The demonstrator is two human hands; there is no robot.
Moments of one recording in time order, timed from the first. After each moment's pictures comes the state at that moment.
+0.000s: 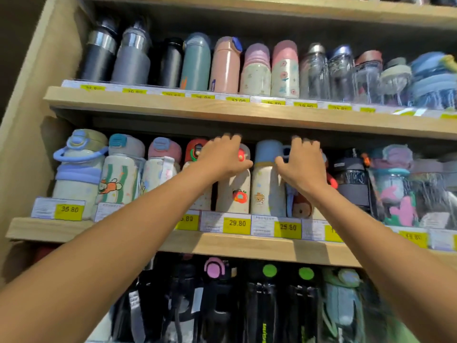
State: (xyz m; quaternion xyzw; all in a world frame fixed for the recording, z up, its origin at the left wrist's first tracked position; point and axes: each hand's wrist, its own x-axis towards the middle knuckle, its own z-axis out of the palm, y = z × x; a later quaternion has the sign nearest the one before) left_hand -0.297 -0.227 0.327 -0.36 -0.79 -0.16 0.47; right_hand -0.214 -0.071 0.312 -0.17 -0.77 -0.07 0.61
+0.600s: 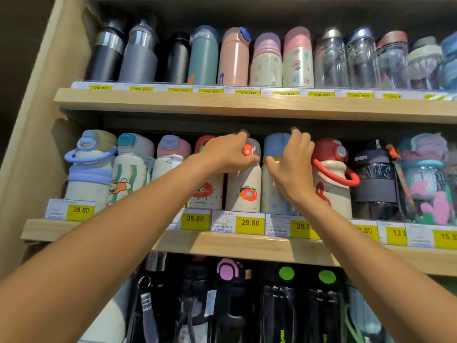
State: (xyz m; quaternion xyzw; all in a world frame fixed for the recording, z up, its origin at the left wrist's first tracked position) left_hand -0.304 -0.239 0.331 -0.39 -0.79 -0.15 0.44; right_hand -0.254 -0.098 0.293 -0.06 -0.72 0.06 0.69
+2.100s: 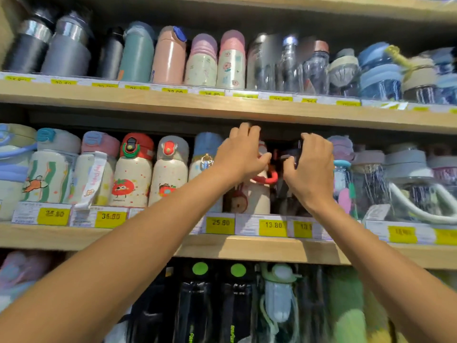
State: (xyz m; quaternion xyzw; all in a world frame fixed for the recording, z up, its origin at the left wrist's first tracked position) left_hand -0.218 -0.095 0.317 -0.41 -0.72 -0.22 0.52; right_hand -0.155 0.040 0.285 -0.11 -0.68 -0.04 0.73
